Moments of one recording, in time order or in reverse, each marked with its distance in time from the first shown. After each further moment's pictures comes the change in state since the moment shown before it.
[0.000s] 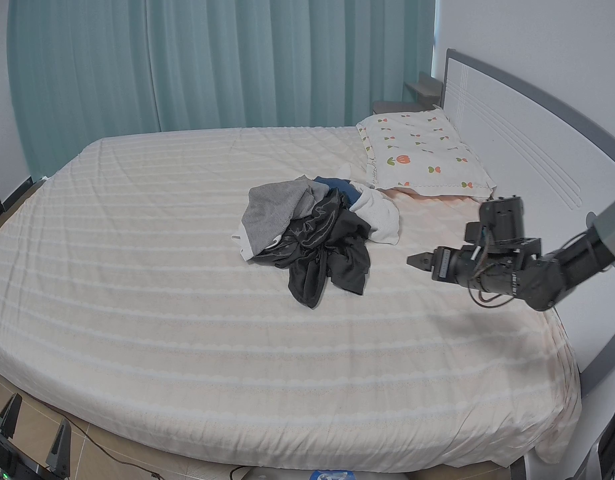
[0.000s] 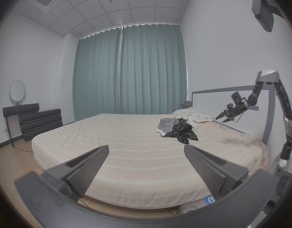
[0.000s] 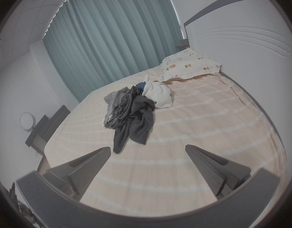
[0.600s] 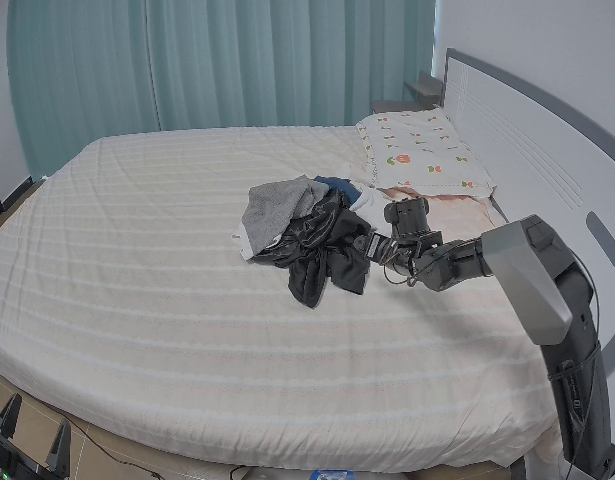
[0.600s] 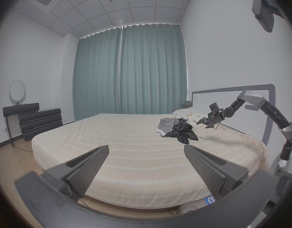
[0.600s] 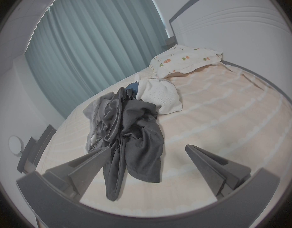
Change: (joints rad) left arm 0.000 0.000 0.000 0.000 0.001 -0.003; right arm 0.096 0.557 -0.832 0.246 -0.227 0.187
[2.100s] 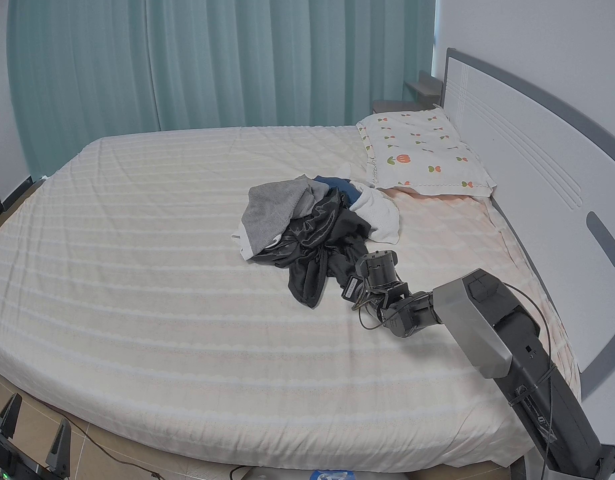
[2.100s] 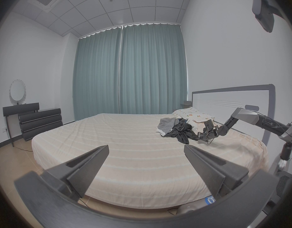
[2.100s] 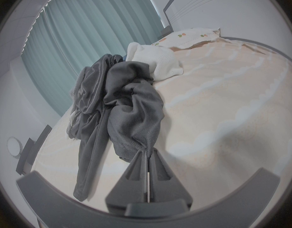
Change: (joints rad) left arm 0.001 0.000 0.000 0.000 0.000 0.000; right arm 0.047 0.318 -0.183 -0.118 -0.040 0.081
